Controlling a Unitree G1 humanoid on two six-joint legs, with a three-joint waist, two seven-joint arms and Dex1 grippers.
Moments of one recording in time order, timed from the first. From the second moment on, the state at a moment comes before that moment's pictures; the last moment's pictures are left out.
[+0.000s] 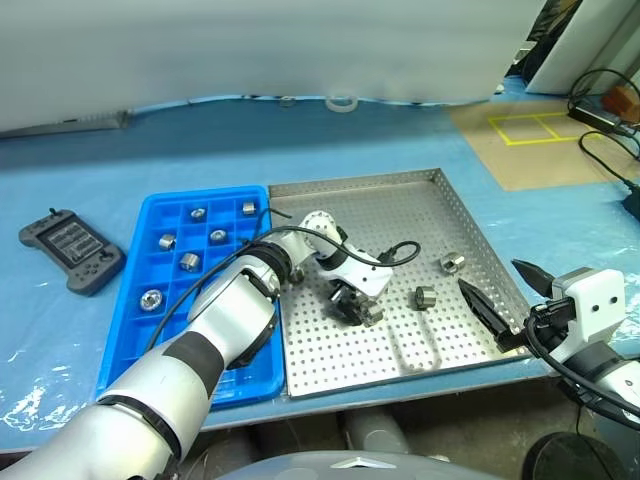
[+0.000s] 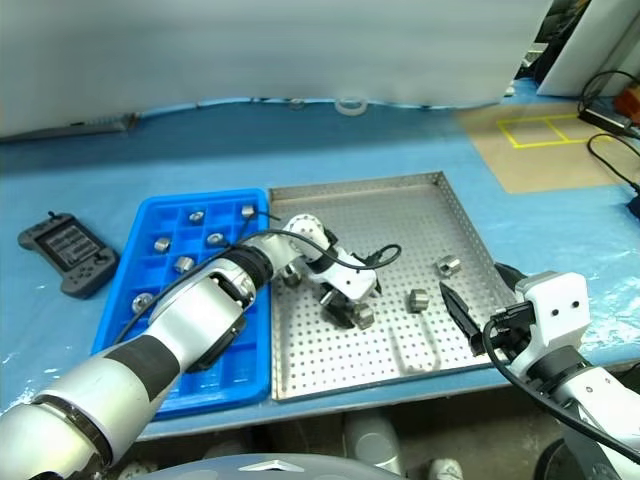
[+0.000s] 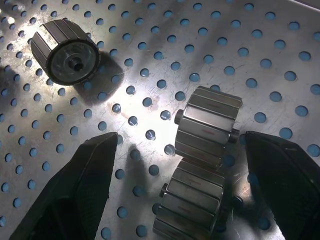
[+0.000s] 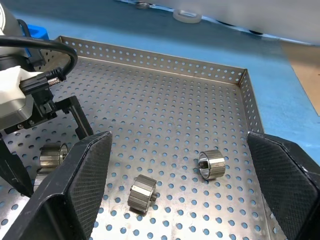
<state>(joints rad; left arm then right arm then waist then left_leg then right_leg) -1.18 -0.04 -0.50 1.32 0.39 -0.66 -1.30 0.46 -0.51 -0.52 -0.94 0.57 0.65 0.39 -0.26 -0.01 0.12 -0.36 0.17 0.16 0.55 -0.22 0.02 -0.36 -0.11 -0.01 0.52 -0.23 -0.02</state>
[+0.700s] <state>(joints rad) -1.14 0.01 -0.45 1.32 0.38 -0.66 -1.26 0.41 -0.53 -0.47 -0.91 0.55 0.65 0.39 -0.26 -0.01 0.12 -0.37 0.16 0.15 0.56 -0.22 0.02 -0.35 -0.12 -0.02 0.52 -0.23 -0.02</state>
